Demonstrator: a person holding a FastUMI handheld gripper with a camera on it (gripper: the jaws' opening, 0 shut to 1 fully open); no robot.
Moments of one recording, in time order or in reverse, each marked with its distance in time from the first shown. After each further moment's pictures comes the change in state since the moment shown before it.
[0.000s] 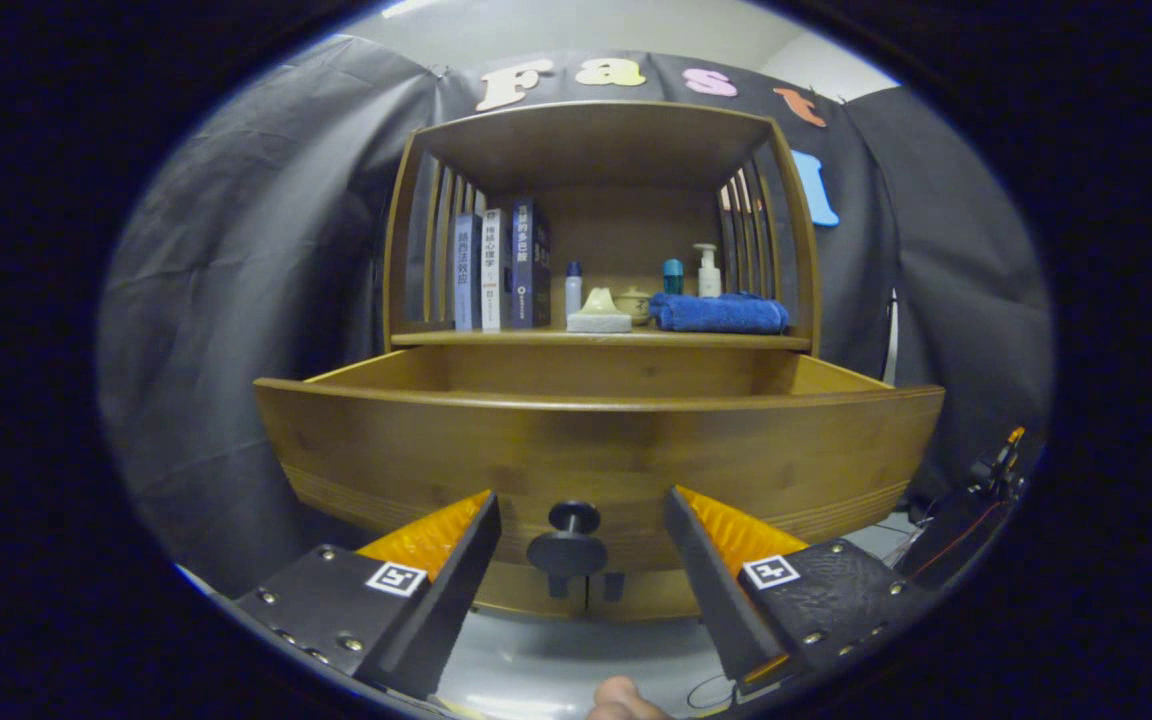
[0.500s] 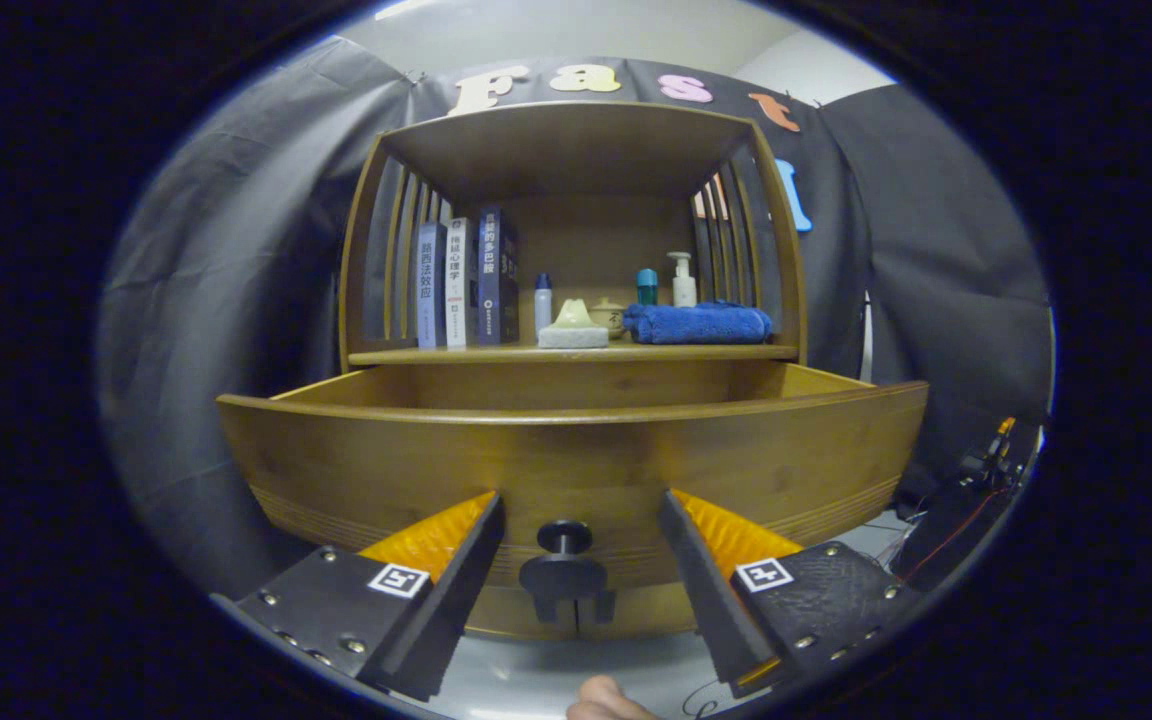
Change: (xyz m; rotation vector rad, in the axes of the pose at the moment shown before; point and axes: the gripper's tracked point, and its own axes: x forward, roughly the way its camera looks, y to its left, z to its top) arm 0.046 -0.003 0.013 0.035 -0.045 -0.082
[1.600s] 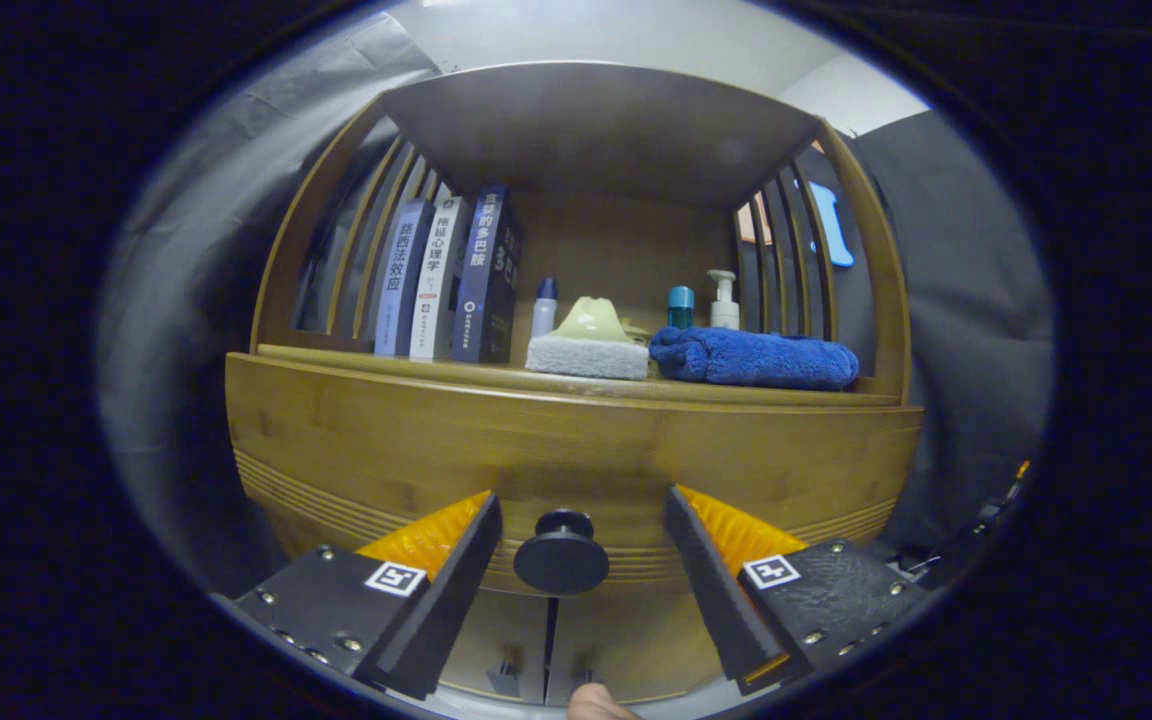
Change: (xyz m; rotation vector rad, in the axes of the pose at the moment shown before) arm 0.150 0.014 0.012 -0.111 -0.139 -0.005
